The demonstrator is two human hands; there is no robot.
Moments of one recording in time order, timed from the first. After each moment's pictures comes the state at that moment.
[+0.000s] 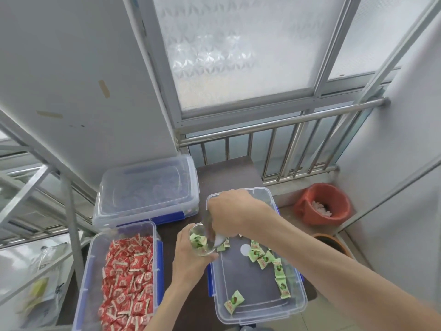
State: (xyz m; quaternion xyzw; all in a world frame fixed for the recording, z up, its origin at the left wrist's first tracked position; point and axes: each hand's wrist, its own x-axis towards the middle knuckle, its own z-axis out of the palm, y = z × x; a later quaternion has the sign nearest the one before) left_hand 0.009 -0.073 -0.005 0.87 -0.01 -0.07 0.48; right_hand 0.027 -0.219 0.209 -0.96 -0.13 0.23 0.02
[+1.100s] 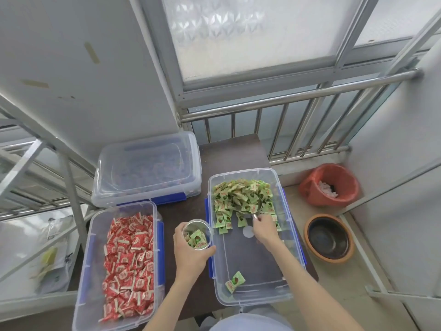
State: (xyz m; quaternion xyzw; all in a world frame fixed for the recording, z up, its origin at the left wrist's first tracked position) left_hand -0.008 -0.067 -0.044 0.85 0.13 -0.09 0.50; right_hand 0.016 -0.284 -0.067 -0.79 0.36 0.18 0.46
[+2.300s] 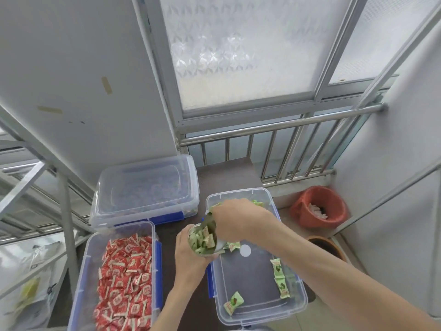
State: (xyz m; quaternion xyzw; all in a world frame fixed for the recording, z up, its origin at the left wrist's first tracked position) left_hand 0.012 -0.071 -0.016 0.86 0.02 -0.02 0.51; right_hand 0.033 -0.214 0.185 -0.95 -0.13 0.28 0.03
